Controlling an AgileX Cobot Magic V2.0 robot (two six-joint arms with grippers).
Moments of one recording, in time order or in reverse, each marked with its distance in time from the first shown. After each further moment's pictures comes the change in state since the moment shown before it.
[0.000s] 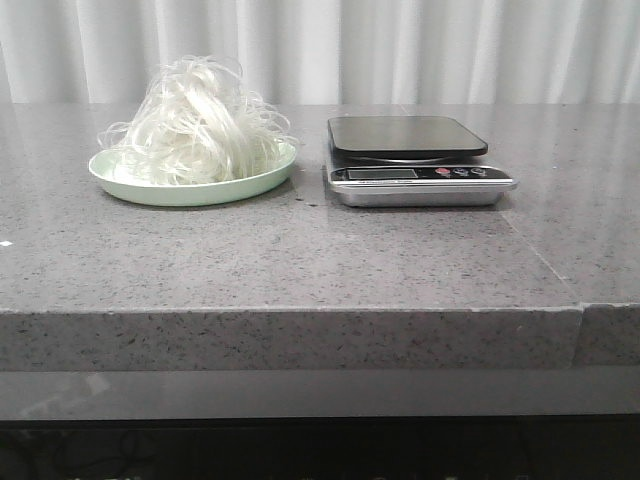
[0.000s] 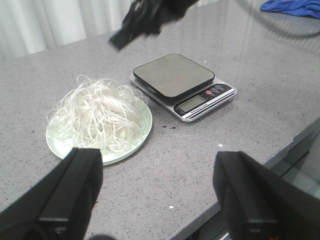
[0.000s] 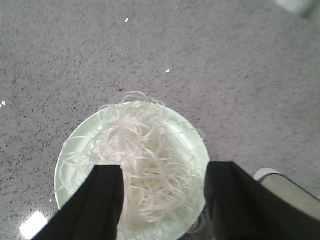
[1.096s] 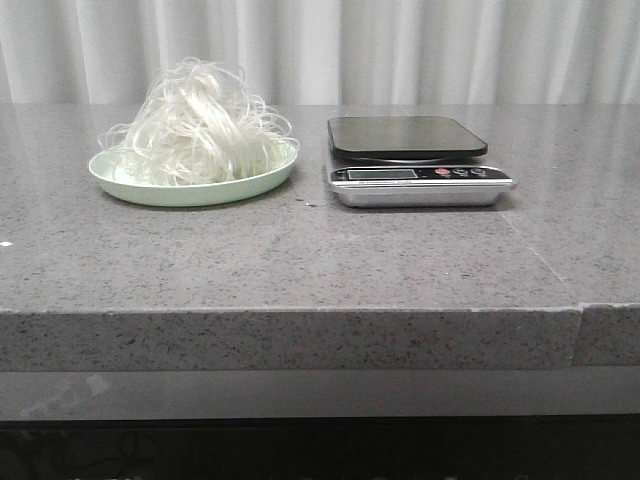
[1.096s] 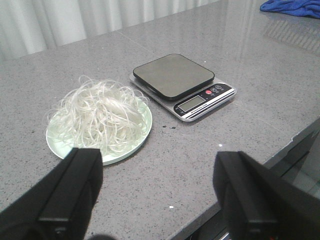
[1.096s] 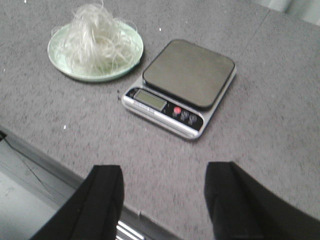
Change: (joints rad) left arm 0.000 0.000 0.000 0.000 0.000 0.000; right arm -0.129 -1.166 0.929 -0.028 0.145 0.000
